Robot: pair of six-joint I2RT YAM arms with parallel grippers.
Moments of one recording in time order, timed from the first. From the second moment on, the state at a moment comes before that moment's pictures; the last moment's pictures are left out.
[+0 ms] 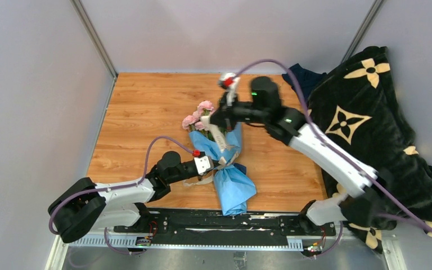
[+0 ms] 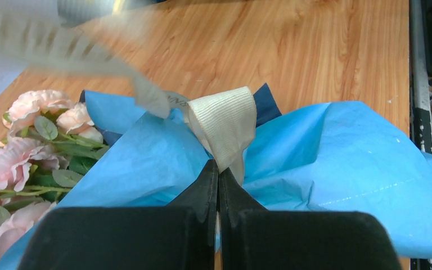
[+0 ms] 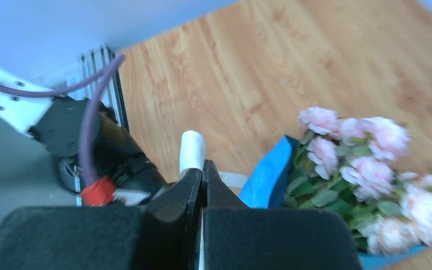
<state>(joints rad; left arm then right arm) -0.83 1.14 0.25 0.78 0.37 0.29 0.74 1.24 1.37 -0.34 -0.50 0.04</state>
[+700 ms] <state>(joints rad) -0.83 1.08 0.24 0.74 0.41 0.33 0.91 1.71 1.83 -0.61 -0.42 -0.12</state>
